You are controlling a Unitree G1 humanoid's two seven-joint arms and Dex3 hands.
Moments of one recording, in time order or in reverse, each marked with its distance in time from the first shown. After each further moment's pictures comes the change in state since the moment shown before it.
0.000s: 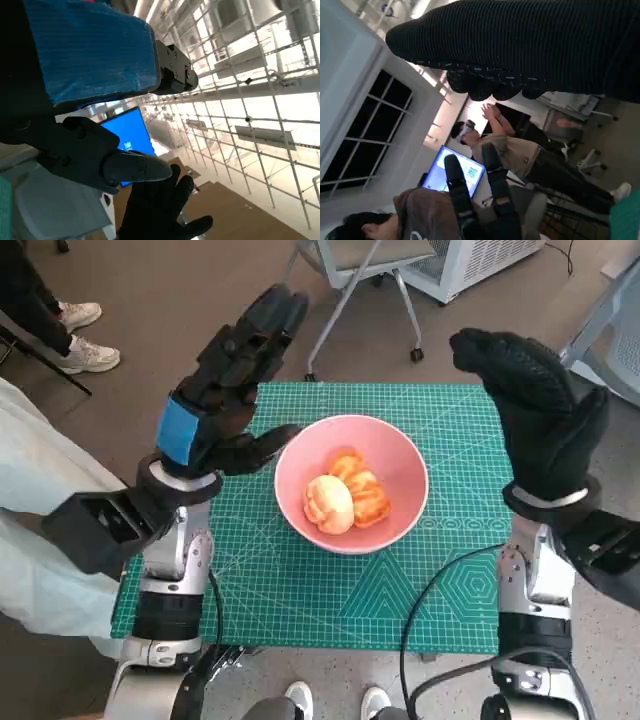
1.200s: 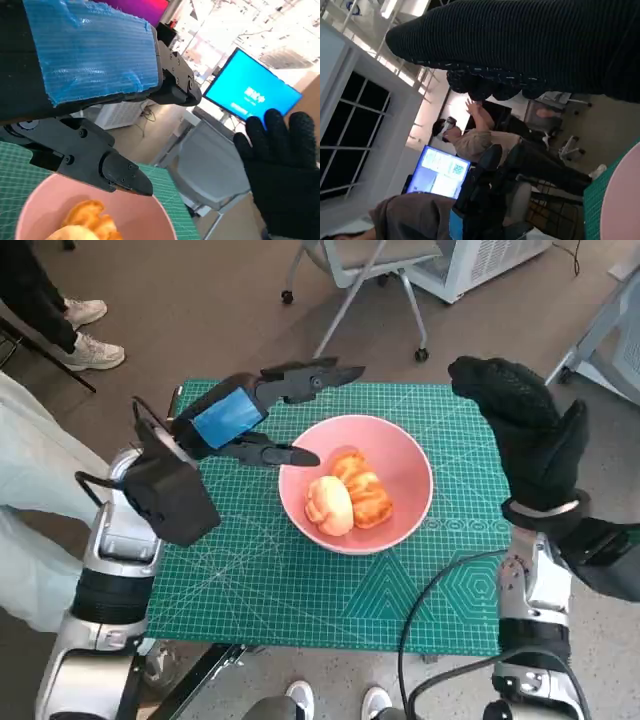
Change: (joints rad) left arm -0.084 0.293 -0.201 -0.056 0.477 0.263 0.010; right arm 0.036 0.000 -0.023 0.117 0.008 -0.013 0.057
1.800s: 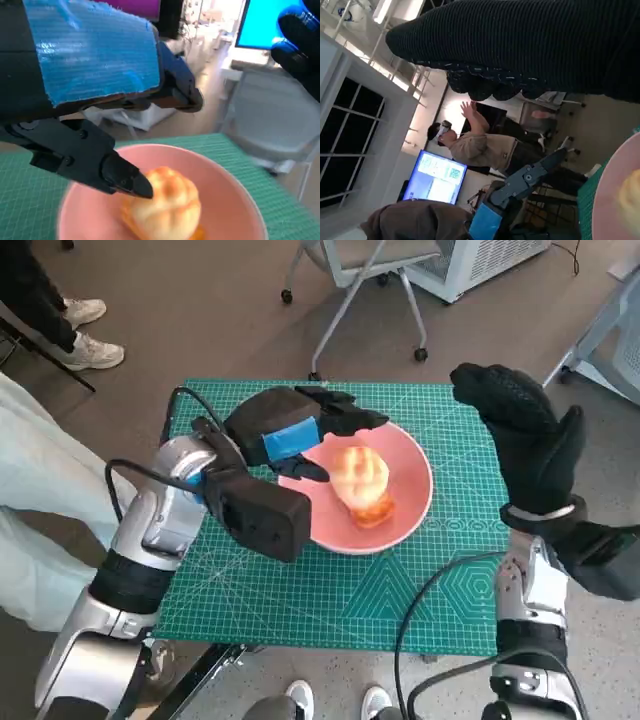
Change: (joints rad) left arm -0.053 0.003 -0.152 0.017 0.220 0.037 -0.006; right arm 0.009 0.005 -0.010 0.041 0.000 -0.016 0.002
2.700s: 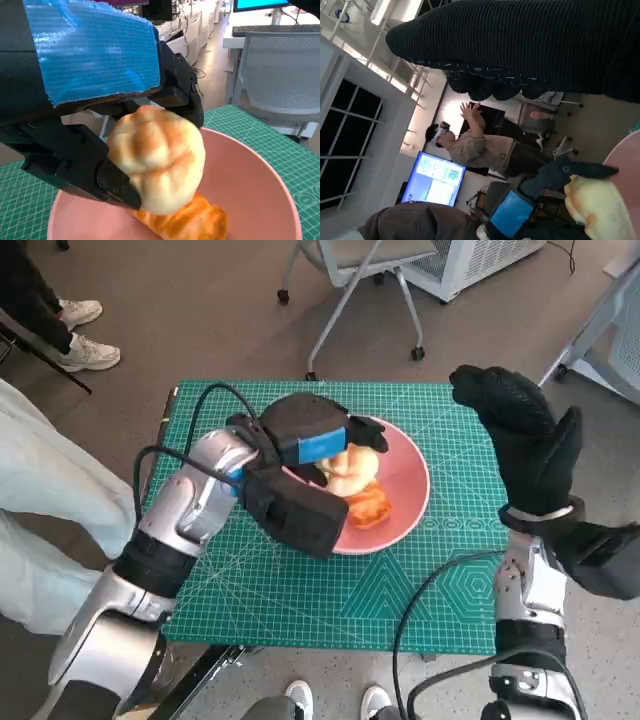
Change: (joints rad) left arm -0.116 -0.039 -0.195 0.181 0.284 -0.036 0.080; right arm 0.002 0.003 -0.007 0.020 0.000 -0.012 0.002
